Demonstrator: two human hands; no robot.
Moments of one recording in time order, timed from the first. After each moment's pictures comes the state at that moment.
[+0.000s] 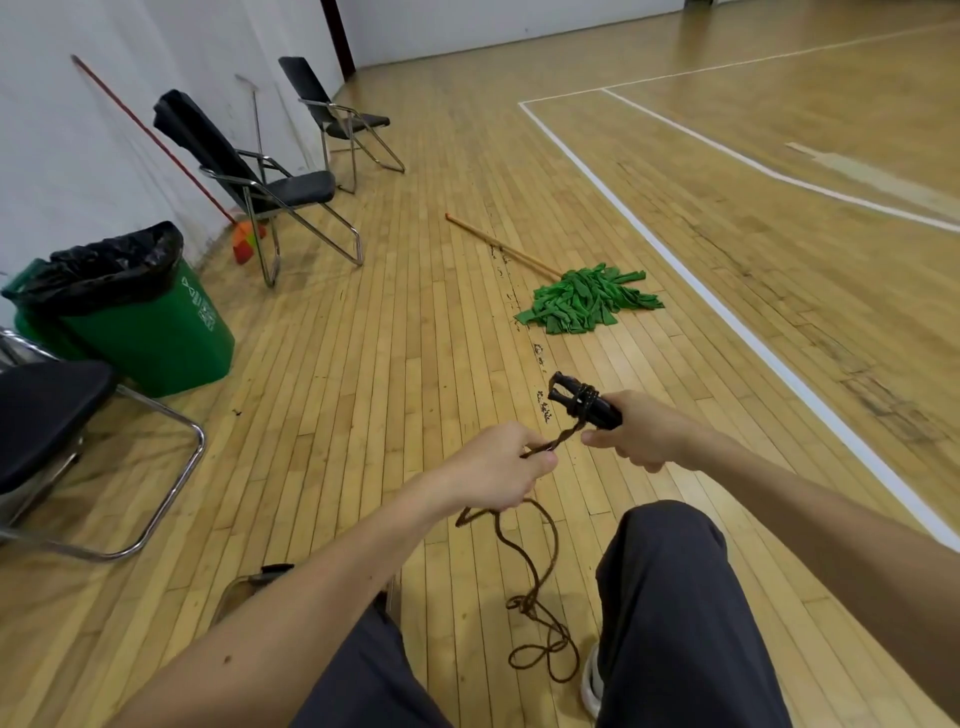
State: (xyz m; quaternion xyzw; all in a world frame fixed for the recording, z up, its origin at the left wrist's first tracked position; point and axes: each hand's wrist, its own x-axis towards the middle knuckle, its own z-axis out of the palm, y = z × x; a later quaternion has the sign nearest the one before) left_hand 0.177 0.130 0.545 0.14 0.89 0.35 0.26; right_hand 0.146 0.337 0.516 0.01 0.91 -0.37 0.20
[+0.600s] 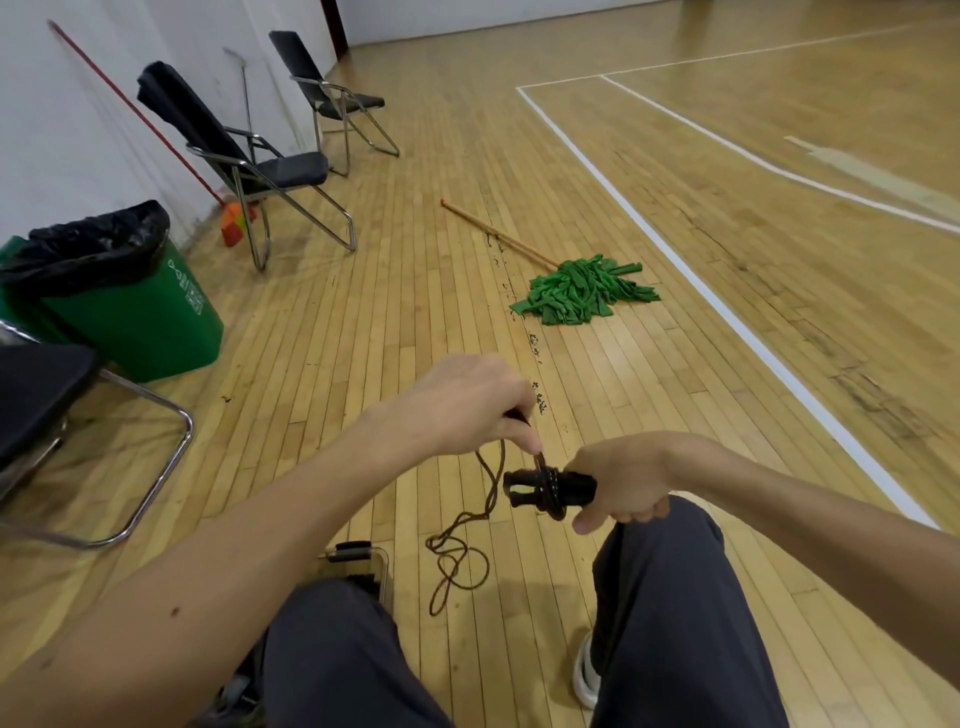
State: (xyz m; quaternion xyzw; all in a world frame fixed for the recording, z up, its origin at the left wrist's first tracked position) left_hand 0.146 0.114 0.595 0.38 0.93 -0.04 0.02; right_hand 0.170 0.298 0.542 -0.10 0.86 -0.18 0.46
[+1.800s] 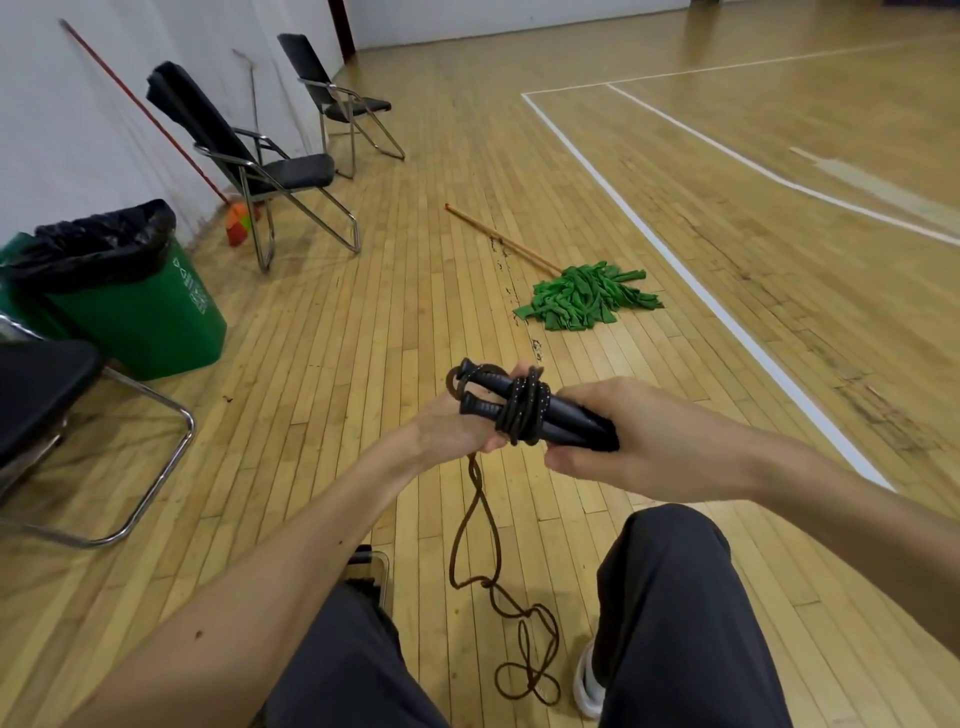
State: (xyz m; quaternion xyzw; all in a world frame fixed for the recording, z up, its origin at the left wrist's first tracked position) left_hand 0.161 0.092 0.579 0.21 0.82 0.49 0.21; right_hand 0.212 0.292 0.617 -0.27 0.89 -0.35 0.13
